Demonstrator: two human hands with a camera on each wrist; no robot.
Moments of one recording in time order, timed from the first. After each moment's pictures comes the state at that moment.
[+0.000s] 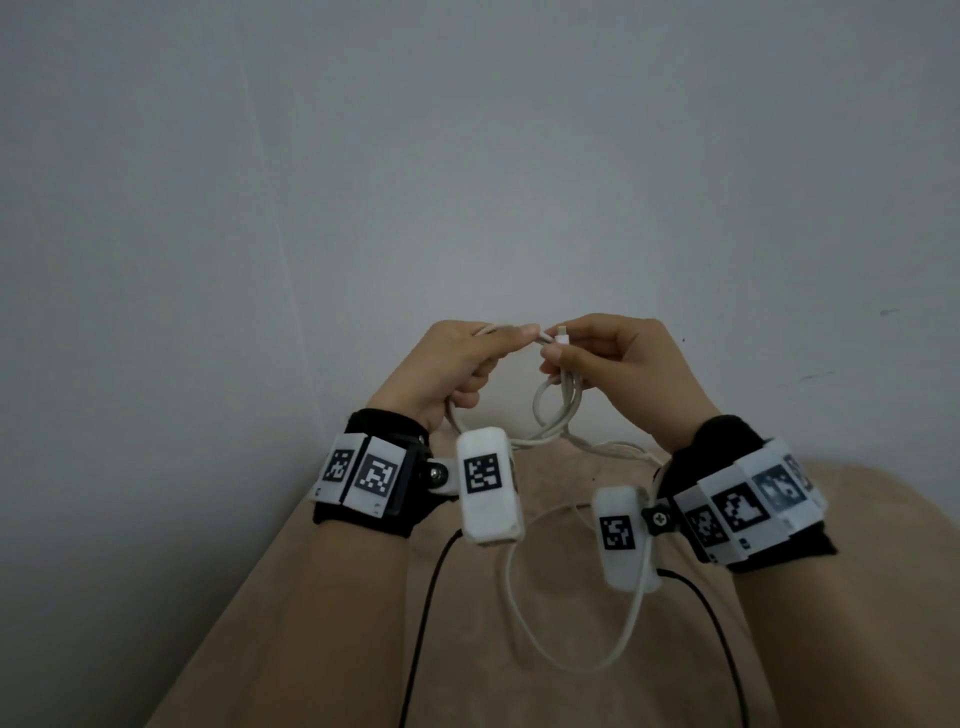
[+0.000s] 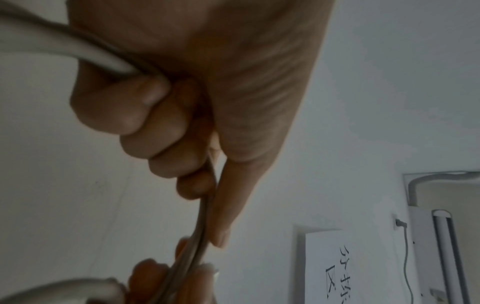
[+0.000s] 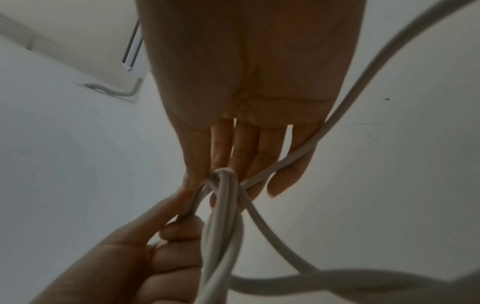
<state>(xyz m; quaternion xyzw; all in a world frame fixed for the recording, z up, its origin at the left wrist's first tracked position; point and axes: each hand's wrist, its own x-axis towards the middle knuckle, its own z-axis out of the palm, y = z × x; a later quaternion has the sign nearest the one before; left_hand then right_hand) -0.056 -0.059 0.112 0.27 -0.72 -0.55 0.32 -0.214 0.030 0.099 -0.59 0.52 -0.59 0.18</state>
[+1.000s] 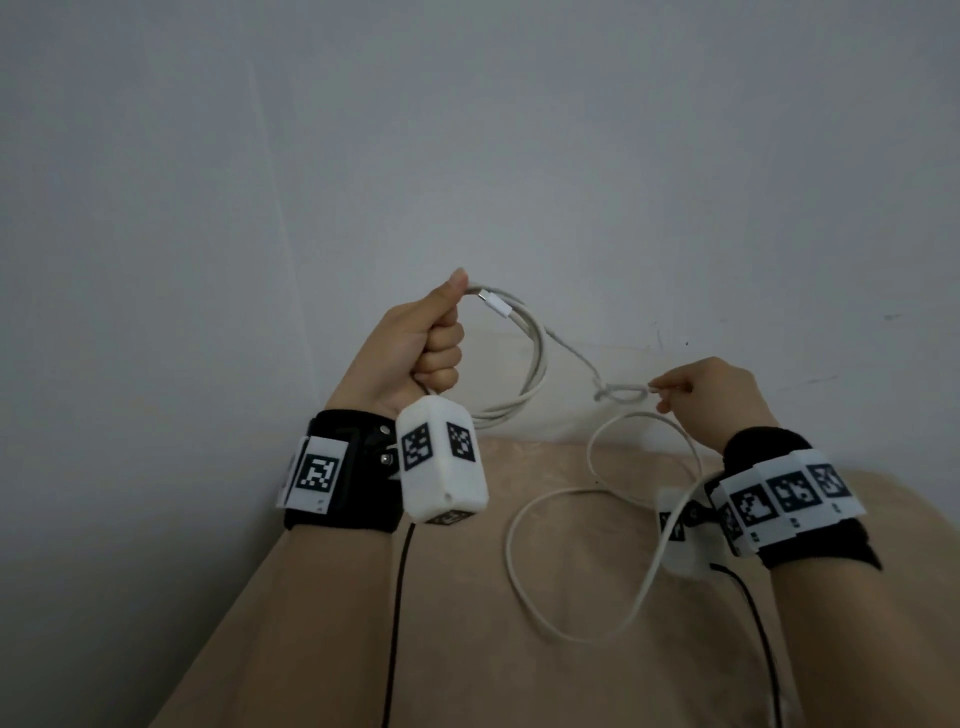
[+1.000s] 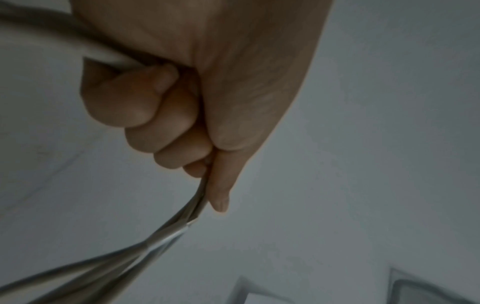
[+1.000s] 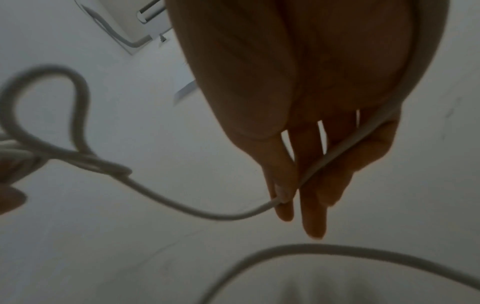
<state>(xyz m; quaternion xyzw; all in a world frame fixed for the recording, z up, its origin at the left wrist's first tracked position) -0.033 -0.072 0.122 0.22 -0.55 -0.70 0.40 -0.275 0.038 0.080 -0.44 0.84 -0.33 0.02</state>
